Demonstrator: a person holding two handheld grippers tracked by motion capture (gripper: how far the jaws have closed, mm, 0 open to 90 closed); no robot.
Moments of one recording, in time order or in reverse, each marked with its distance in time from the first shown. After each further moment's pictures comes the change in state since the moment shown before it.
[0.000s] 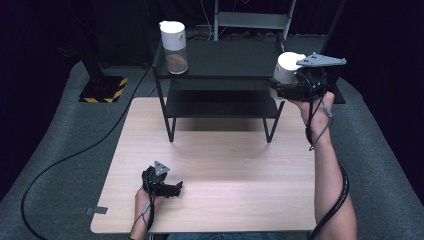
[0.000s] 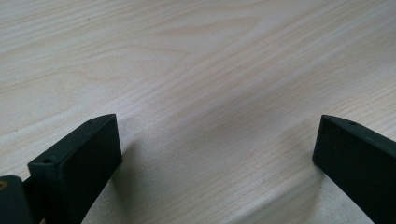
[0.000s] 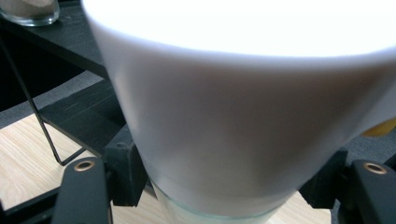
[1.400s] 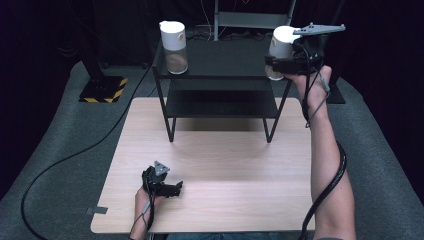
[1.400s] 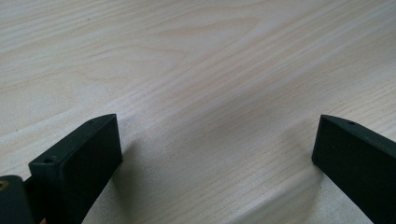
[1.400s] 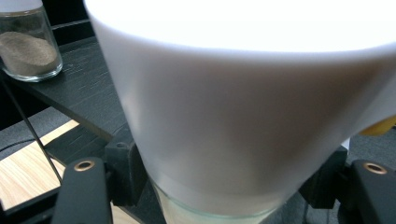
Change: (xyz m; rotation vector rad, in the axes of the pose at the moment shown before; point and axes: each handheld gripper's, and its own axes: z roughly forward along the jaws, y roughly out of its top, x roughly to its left) left arm 0.000 0.000 0.000 -0.001 0.000 -0.001; right arm -0.010 0.057 0.018 -0.003 0.021 0.023
